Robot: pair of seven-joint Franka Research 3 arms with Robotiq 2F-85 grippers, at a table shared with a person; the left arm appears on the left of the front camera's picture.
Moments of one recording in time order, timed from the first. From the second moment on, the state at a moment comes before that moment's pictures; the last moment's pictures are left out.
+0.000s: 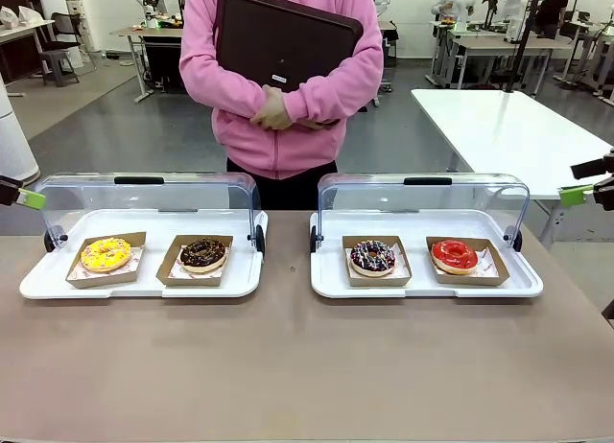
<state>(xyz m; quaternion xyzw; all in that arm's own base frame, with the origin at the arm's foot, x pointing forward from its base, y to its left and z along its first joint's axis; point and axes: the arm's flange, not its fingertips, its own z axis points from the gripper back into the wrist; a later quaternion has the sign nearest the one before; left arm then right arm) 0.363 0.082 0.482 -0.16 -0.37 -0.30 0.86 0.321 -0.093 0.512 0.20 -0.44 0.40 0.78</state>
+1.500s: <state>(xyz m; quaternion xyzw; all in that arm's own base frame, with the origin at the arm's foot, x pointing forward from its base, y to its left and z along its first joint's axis) 0.363 0.079 0.487 -0.16 -0.38 -0.30 0.86 0.319 -0.083 0.518 0.18 -0.43 0.42 0.78</state>
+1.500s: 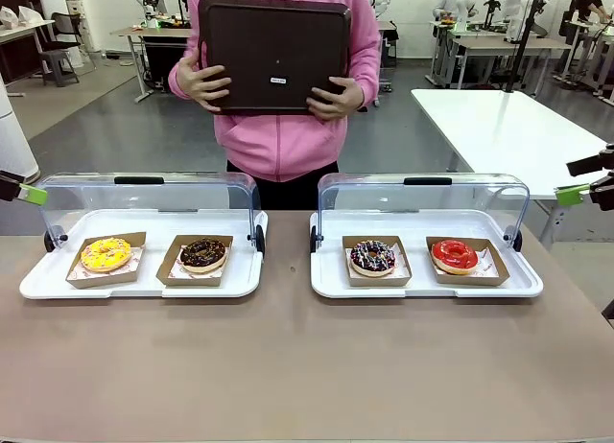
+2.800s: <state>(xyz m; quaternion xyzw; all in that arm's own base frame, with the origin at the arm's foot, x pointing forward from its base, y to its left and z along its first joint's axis) 0.363 0.079 0.488 -0.16 -0.38 -0.30 0.86 0.317 -0.088 0.520 0.18 -0.43 0.41 0.78</state>
